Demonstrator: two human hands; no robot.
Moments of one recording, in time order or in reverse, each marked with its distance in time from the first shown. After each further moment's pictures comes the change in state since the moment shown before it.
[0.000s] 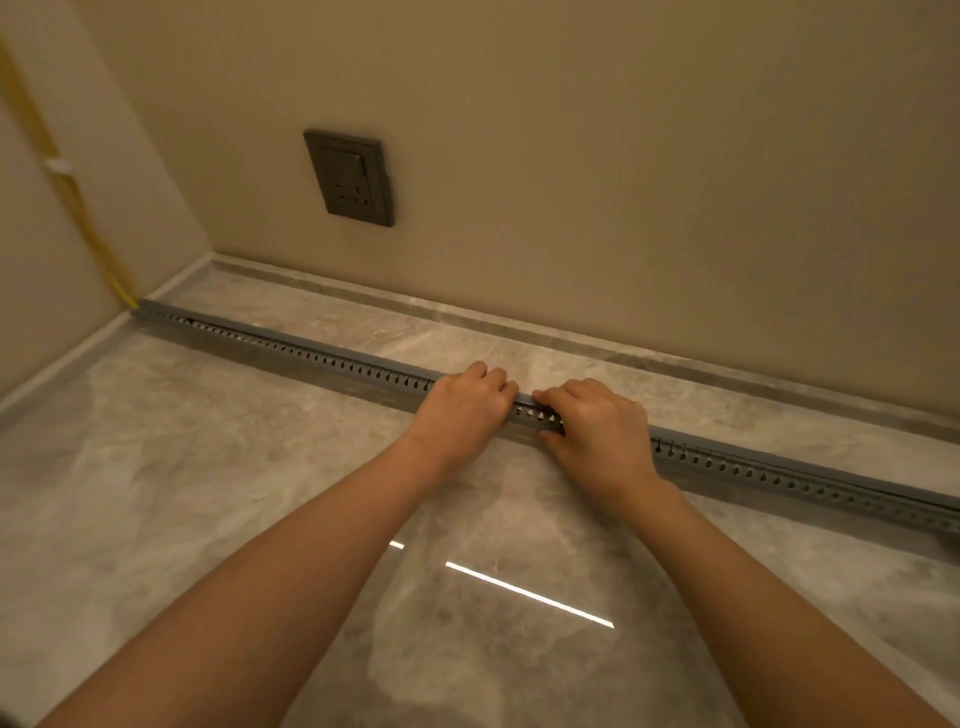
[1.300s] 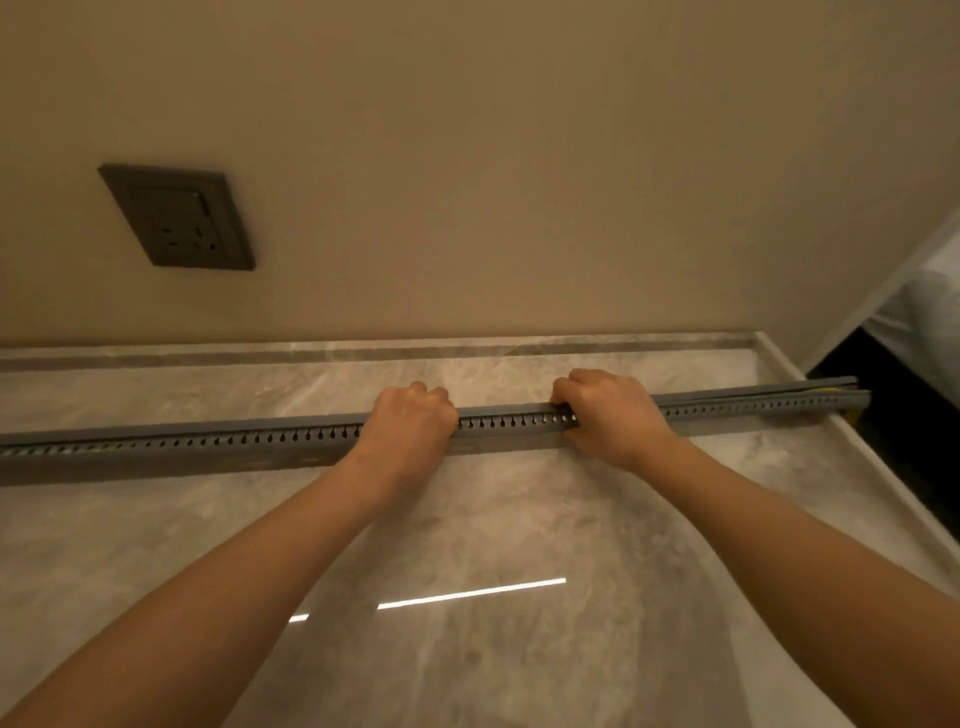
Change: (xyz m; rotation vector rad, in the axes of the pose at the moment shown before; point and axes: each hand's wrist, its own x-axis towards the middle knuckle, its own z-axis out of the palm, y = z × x) left_hand 0.022 -0.024 -0.001 0.042 -0.055 0.289; right_hand -0.019 0.022 -0.044 -0.344 -0.384 0.358
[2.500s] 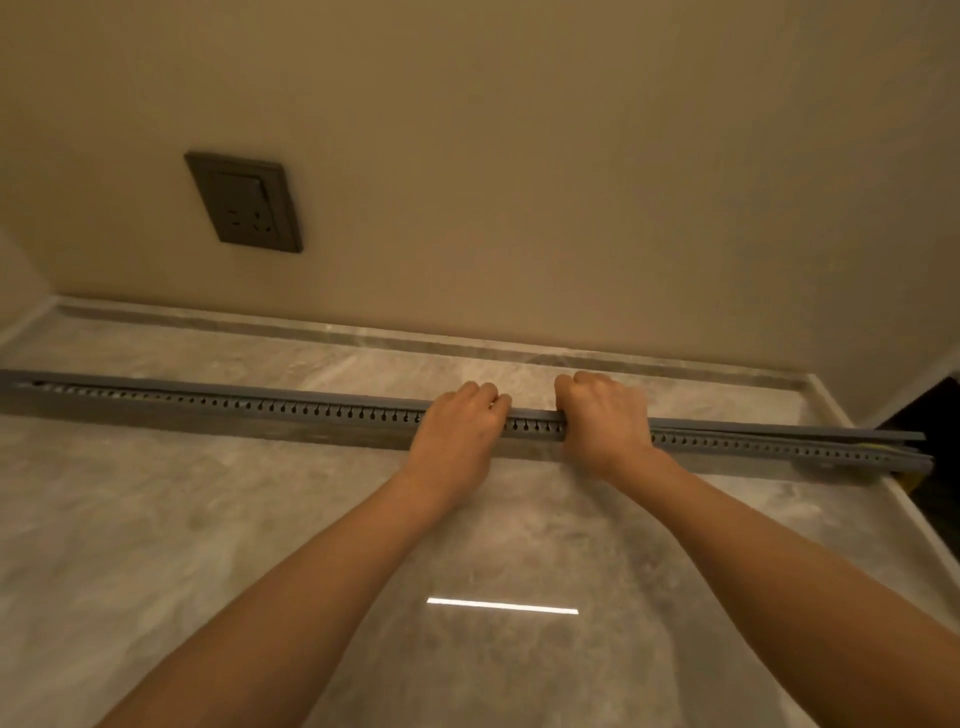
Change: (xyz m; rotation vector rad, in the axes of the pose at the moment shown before) left_hand 0.002 0.053 -0.003 -0.281 0.186 -0.164; right_hand 0.015 -0.008 0.006 -0.034 0.118 0.034
